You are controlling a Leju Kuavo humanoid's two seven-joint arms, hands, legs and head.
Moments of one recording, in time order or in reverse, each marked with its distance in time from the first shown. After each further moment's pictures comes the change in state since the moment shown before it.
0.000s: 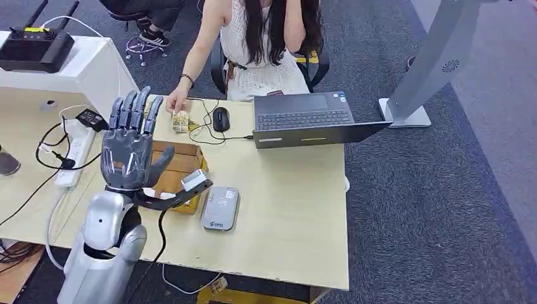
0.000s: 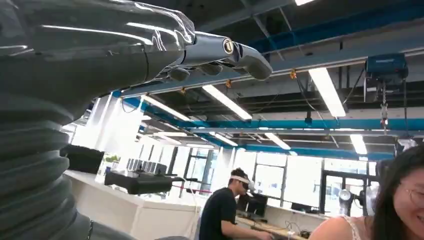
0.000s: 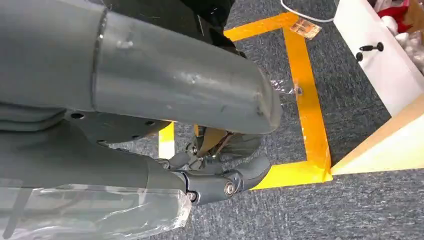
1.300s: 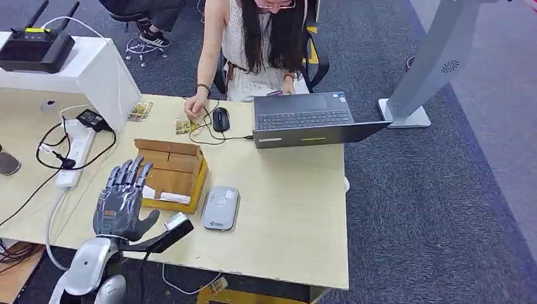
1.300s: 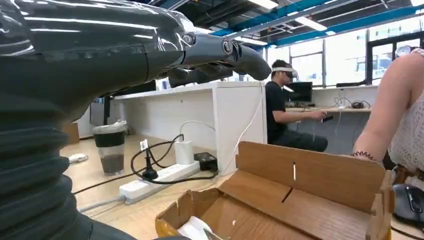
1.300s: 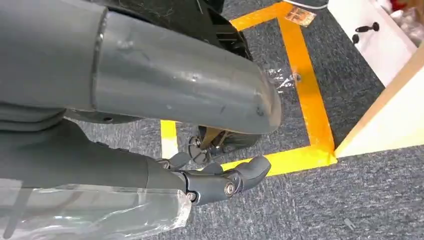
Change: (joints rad) left arm 0.254 0.112 0.063 -0.040 0.106 -0.257 0.093; right arm 0.016 -0.025 -0.072 -0.015 0.037 0.032 0.012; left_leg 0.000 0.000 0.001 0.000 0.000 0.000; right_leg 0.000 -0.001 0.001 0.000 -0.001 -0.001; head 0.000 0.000
